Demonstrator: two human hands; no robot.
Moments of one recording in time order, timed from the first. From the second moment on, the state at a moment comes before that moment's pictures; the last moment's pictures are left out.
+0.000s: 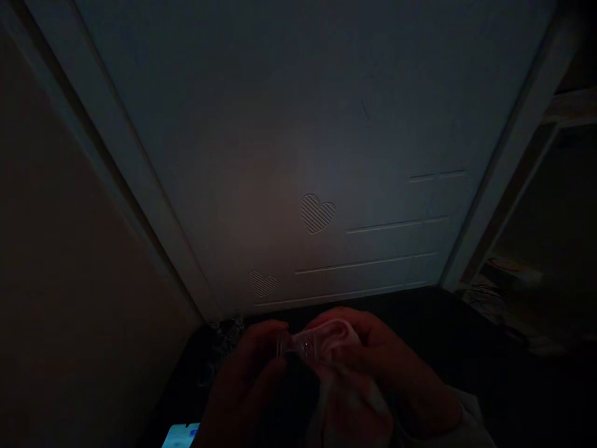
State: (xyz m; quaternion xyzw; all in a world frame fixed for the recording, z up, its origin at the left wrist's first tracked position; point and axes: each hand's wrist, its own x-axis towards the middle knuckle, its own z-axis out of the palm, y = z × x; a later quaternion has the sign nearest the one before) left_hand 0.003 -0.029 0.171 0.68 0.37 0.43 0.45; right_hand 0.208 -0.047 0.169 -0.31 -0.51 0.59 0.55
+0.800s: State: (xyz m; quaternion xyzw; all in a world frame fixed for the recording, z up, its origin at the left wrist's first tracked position) left_hand -0.009 -0.031 0.172 0.73 0.41 0.42 0.35; right_hand 0.199 -0.044 0.172 -0.39 -0.51 0.56 0.52
